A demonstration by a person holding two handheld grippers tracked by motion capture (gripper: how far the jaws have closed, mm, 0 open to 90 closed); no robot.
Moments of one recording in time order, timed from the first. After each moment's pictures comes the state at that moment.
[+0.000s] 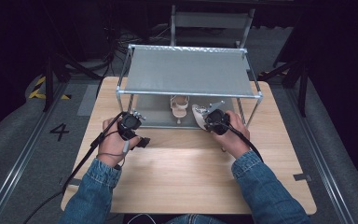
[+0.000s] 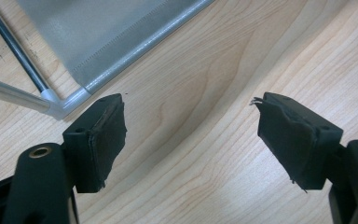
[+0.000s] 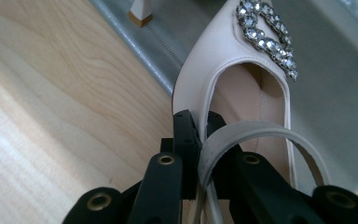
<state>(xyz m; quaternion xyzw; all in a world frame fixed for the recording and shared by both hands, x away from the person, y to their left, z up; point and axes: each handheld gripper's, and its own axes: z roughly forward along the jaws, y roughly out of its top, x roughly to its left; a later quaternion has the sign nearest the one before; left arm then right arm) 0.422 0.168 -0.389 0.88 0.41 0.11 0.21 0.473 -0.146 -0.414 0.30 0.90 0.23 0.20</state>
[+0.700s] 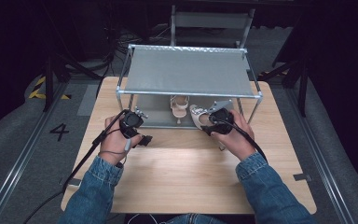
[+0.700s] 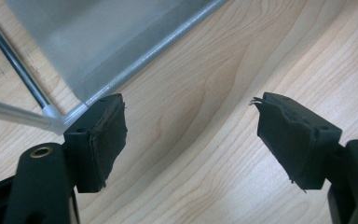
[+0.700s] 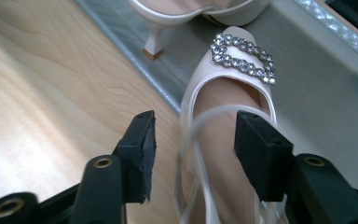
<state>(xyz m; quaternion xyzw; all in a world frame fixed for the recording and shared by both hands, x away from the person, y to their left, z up) 0.428 0.161 -0.386 0.88 0.40 0.12 0.22 0.458 -0.159 -0.397 0.31 0.88 0.30 0.19</state>
